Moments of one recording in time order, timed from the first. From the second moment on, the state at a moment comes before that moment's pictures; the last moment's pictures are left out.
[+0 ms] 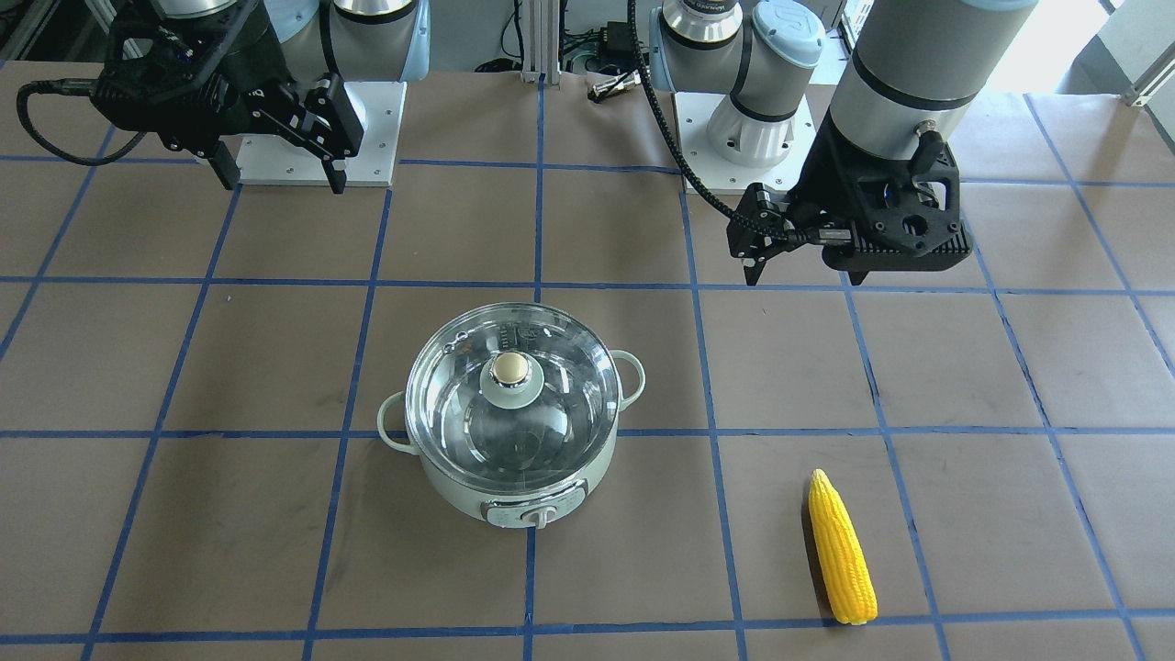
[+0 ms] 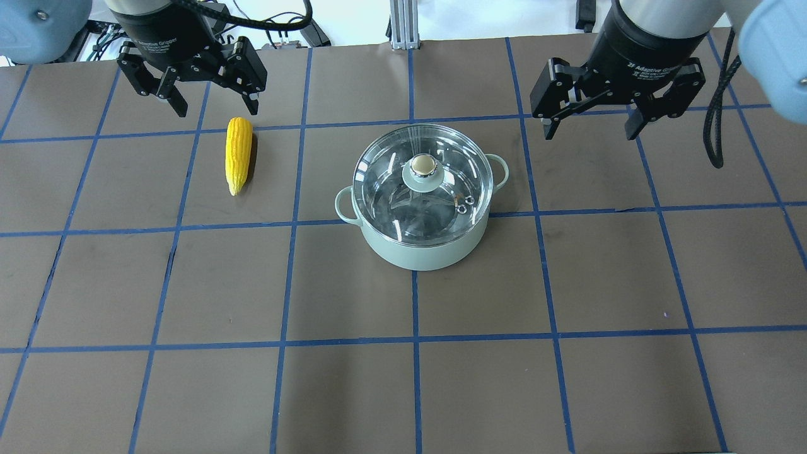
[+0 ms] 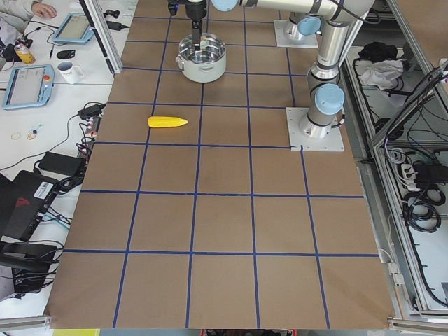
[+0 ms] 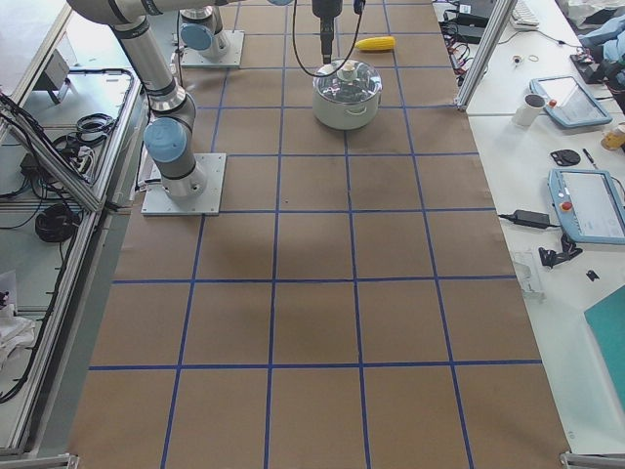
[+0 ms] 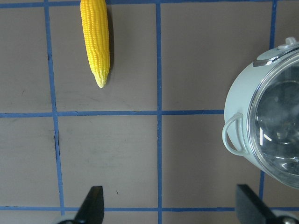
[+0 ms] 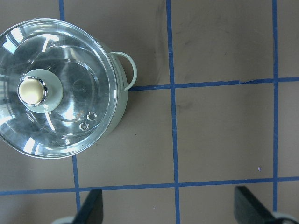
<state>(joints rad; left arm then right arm) -1.60 -1.70 -1.36 -1.64 1.61 -0.03 1.62 -1.63 1.52 -1.51 -1.56 0.10</state>
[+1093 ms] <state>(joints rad) -1.49 -1.80 -1.40 -1.48 1.59 0.15 1.71 -1.51 1.49 -1.61 -1.56 0.19</state>
